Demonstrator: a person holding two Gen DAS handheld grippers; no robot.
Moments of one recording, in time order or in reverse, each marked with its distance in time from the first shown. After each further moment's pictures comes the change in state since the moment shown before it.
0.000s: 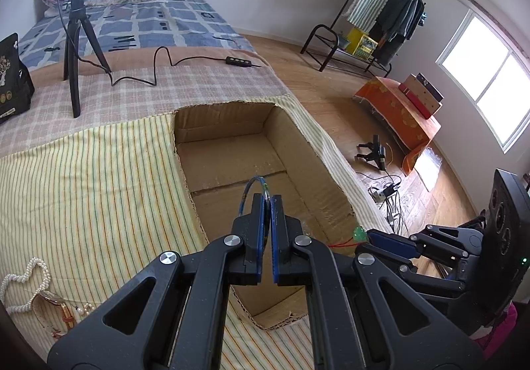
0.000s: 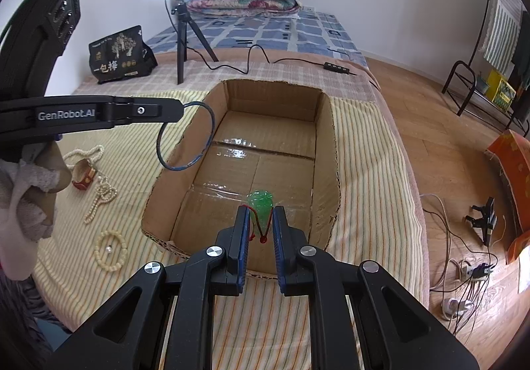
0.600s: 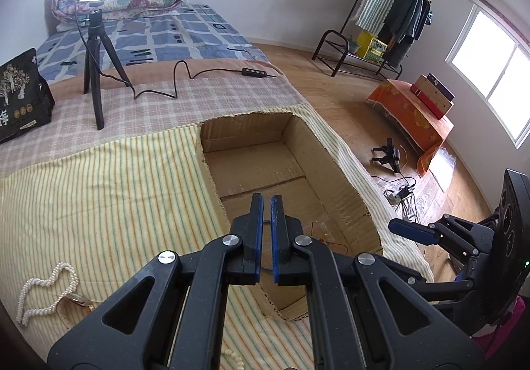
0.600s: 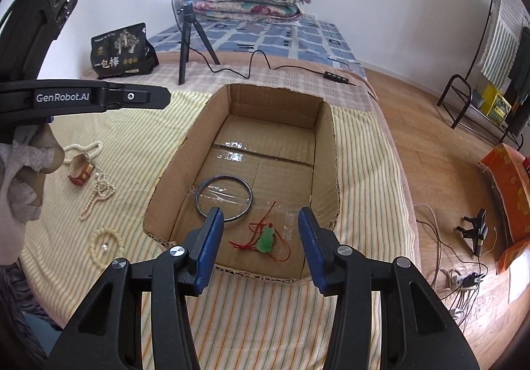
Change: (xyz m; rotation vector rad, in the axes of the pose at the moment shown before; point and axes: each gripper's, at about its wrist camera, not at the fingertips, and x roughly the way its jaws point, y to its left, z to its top) left arm -0.024 0.009 0.001 0.032 -0.037 0.074; right arm -0.004 0.010 0.001 -0.044 -0.028 -0.040
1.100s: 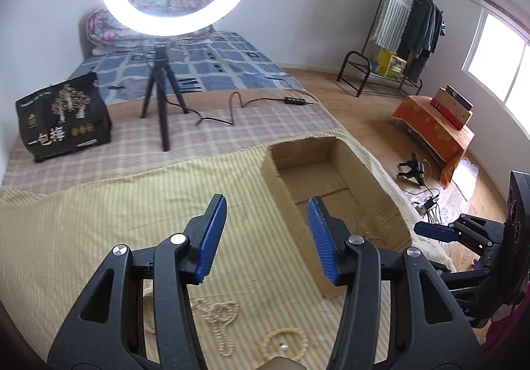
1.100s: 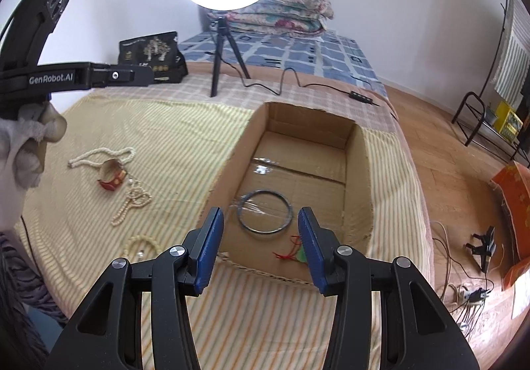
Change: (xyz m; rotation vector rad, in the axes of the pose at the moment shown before) left arm -0.078 0.056 -0.008 0.017 -0.107 0.127; right arm -0.017 0.040 0.006 -0.058 -0.051 0.068
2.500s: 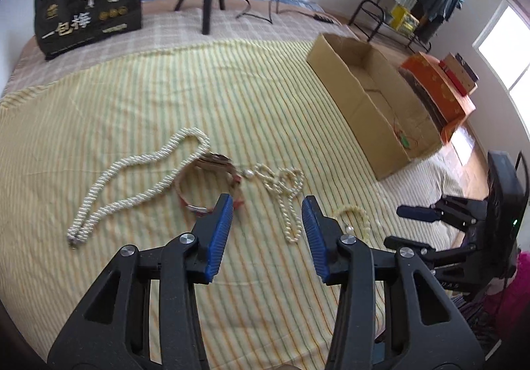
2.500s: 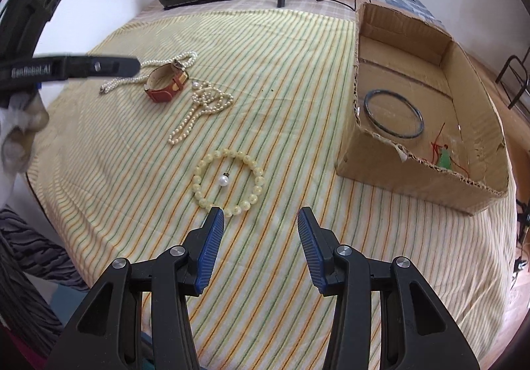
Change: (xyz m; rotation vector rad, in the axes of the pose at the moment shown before) left arm 0.003 0.072 -0.112 -0.056 0.297 -0.039; right arm 0.058 0.090 -0.064 0.029 0.260 0.163
